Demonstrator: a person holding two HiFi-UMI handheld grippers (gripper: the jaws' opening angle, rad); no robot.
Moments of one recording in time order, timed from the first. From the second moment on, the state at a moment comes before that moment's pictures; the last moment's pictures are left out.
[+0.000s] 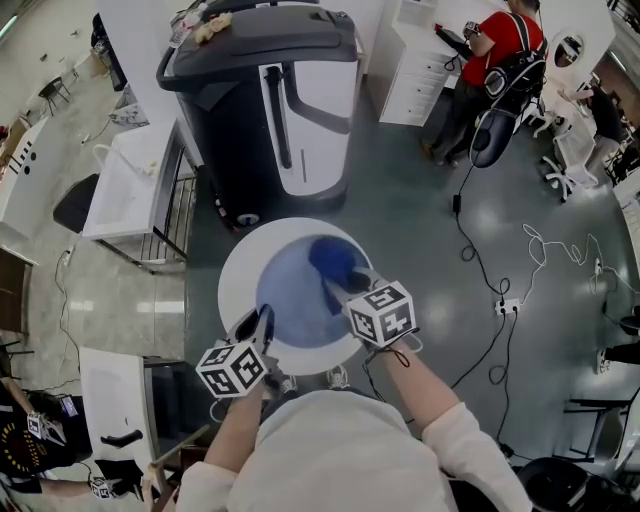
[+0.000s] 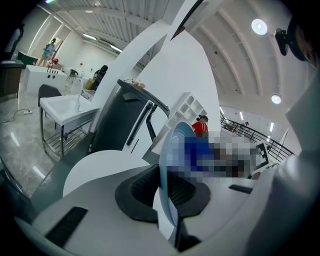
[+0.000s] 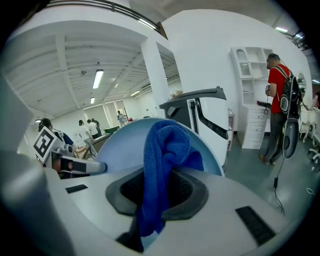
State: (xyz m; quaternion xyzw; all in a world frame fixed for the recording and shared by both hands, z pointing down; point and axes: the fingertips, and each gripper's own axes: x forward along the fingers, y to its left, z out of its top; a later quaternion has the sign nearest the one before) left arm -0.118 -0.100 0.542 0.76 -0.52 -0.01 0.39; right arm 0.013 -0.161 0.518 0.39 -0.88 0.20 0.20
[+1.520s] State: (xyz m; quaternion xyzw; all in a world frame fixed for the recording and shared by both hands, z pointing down) left arm -0.110 -0.111 0.557 0.77 -0.50 0.00 0.40; right arm -0.066 -0.139 0.530 0.24 -0.91 0.21 0.25
